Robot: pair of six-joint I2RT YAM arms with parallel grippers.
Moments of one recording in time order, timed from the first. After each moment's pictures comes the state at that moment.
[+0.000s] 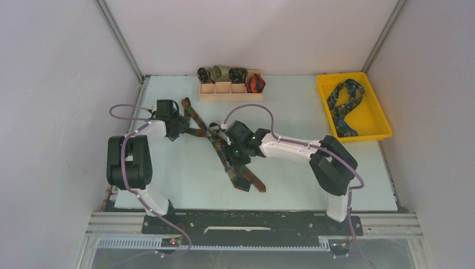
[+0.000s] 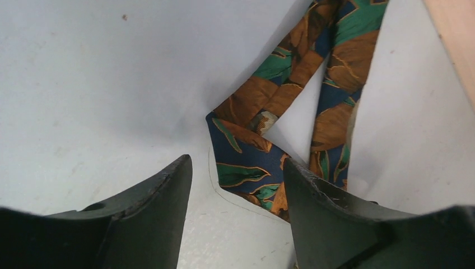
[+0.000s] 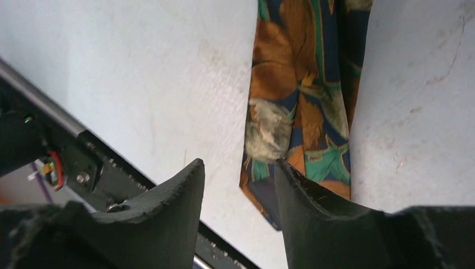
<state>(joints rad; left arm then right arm) 0.02 1.69 0.99 -0.23 -0.08 -0.75 0.95 1.86 1.31 -0.48 -0.20 0.53</state>
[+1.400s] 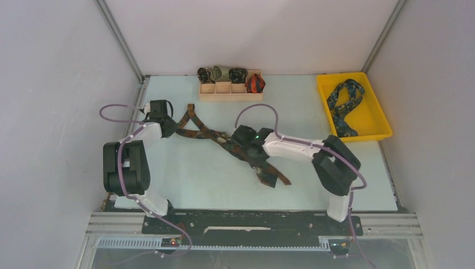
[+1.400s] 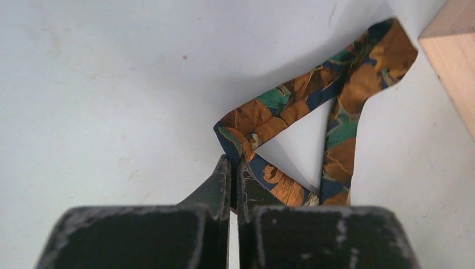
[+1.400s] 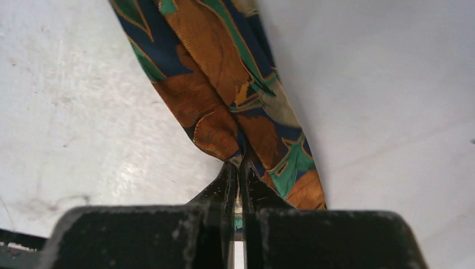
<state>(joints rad) 0.06 1.65 0.97 -0.22 -0.15 -0.71 0.97 1.91 1.32 -0.72 0.19 0.40</state>
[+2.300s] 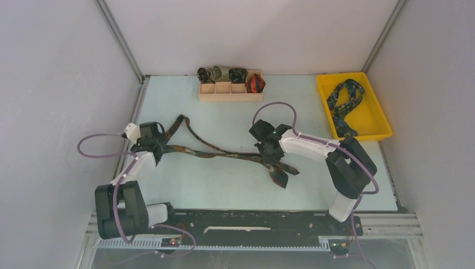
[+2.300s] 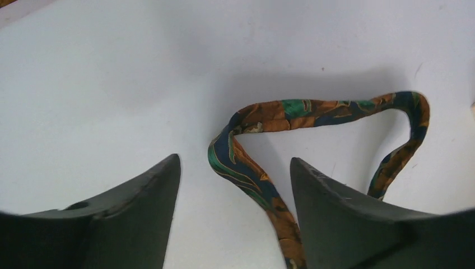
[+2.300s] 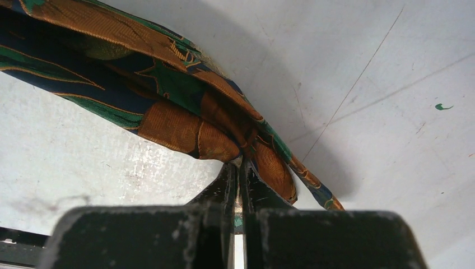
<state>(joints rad) 0.14 1.26 0.62 -0.16 -0.38 -0.79 0.79 1.75 1.16 -0.72 0.13 0.35</state>
